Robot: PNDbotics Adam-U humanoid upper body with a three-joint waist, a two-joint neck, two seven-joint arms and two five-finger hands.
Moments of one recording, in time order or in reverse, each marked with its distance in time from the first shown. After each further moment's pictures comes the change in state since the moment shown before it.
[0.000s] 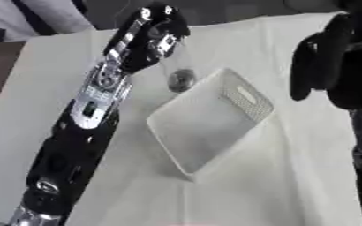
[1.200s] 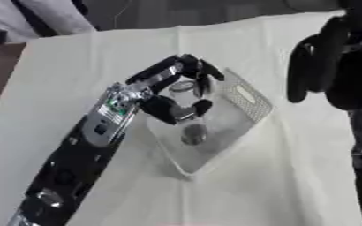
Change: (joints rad) left arm 0.036 0.045 -0.080 0.033 -0.199 -0.248 -0.248; right arm 0.000 0.000 0.001 0.000 0.006 0.004 0.004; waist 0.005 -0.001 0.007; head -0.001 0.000
